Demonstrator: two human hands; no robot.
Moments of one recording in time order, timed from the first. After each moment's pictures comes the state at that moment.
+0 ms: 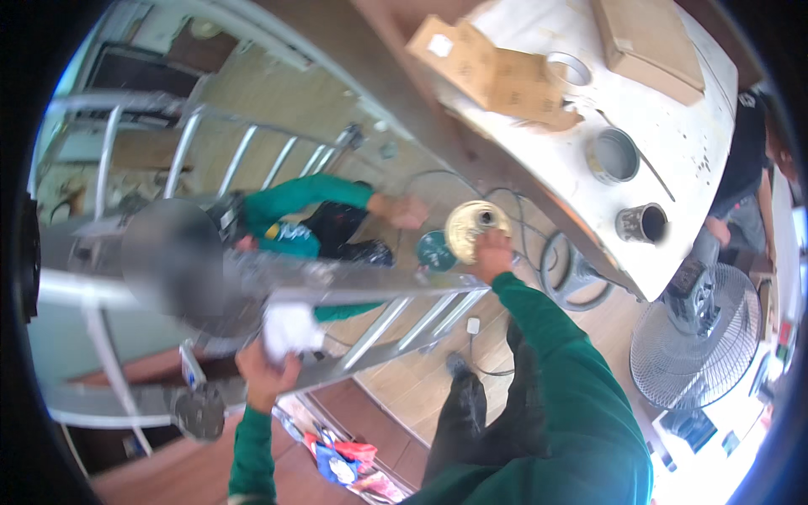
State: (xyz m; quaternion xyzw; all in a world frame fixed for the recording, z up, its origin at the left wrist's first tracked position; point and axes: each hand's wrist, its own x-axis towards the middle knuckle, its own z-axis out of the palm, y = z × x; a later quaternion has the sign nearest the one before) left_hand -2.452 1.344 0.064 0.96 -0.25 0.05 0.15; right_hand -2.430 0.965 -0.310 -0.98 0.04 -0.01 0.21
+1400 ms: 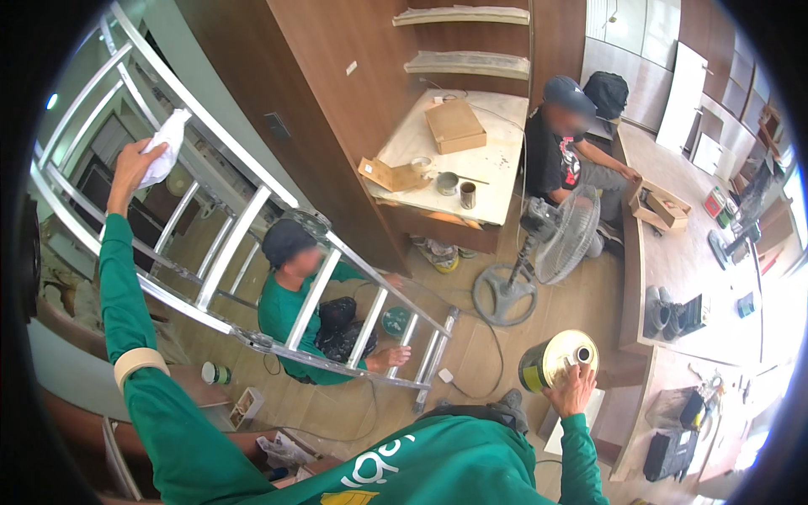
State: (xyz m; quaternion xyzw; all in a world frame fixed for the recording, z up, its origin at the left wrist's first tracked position) left_hand -2.305 1.391 0.564 0.92 -0.28 0.24 0.13; right_hand -3.019 1.033 0.018 -0.84 0.51 -0.14 0.12
